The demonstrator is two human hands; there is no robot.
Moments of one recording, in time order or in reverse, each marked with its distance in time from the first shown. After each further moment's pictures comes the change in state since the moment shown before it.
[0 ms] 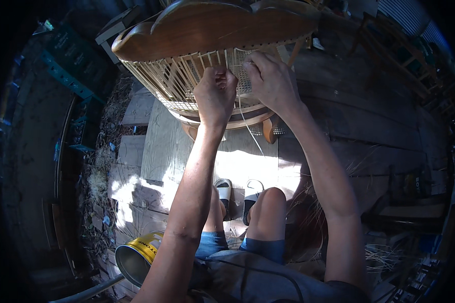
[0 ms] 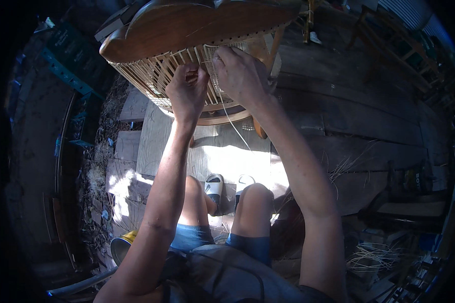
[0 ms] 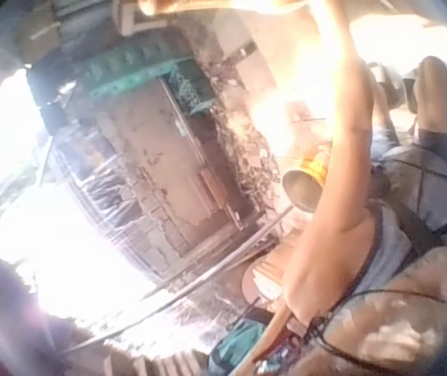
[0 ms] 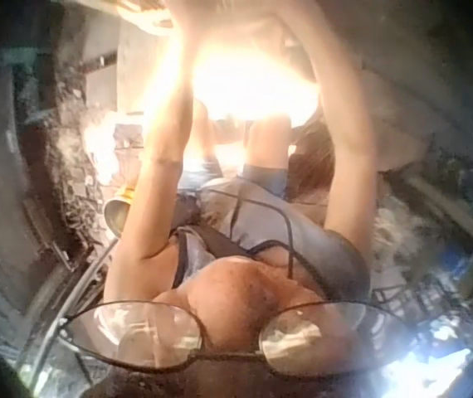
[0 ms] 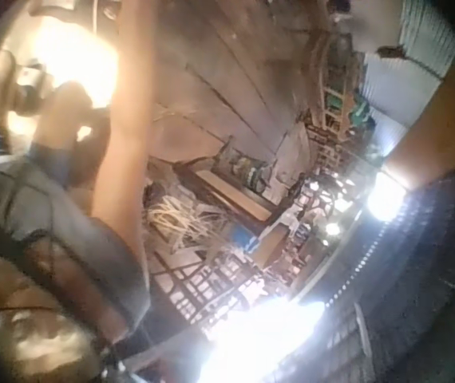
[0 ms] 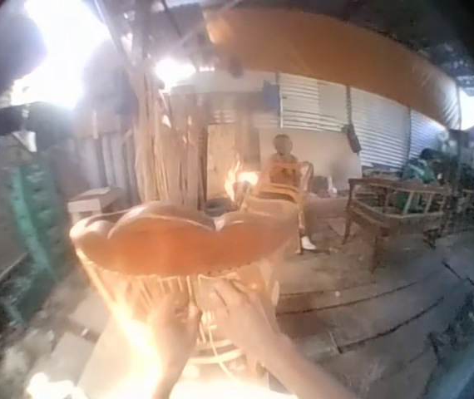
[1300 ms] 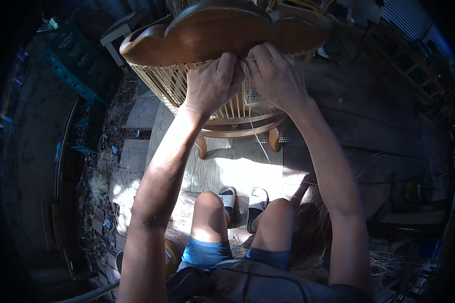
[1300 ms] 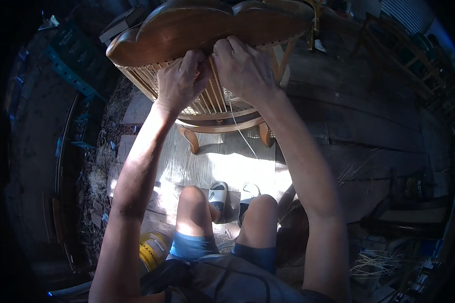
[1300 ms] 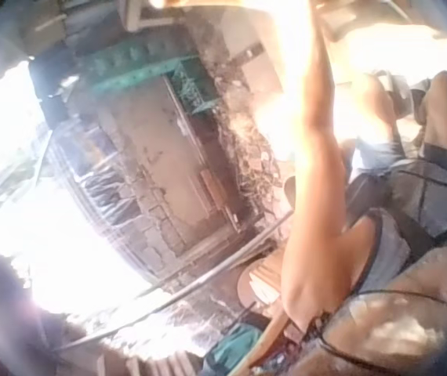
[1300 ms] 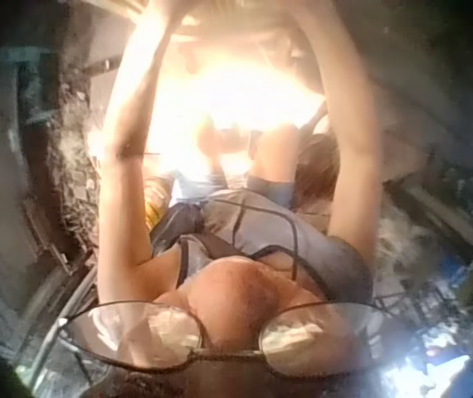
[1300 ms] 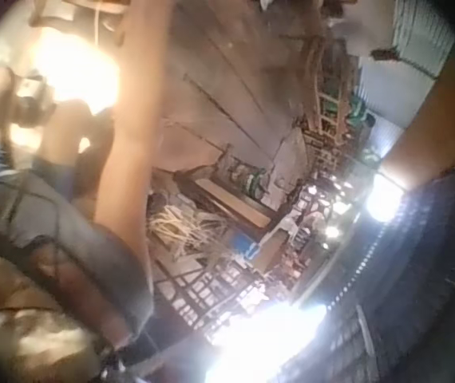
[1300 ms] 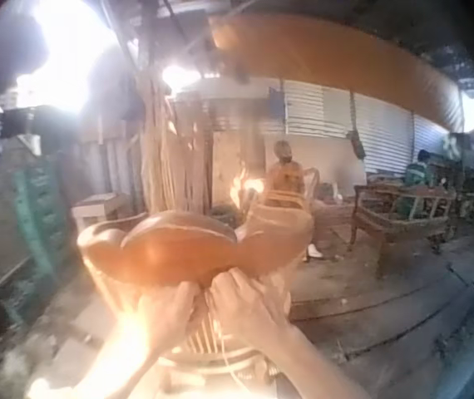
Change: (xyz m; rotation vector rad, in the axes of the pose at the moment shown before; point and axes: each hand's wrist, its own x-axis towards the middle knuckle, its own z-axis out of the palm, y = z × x) left_hand 0.063 -0.007 -0.036 0.524 -0.240 0.703; right_hand 0.034 0.002 0.013 -0.310 0.175 -0.459
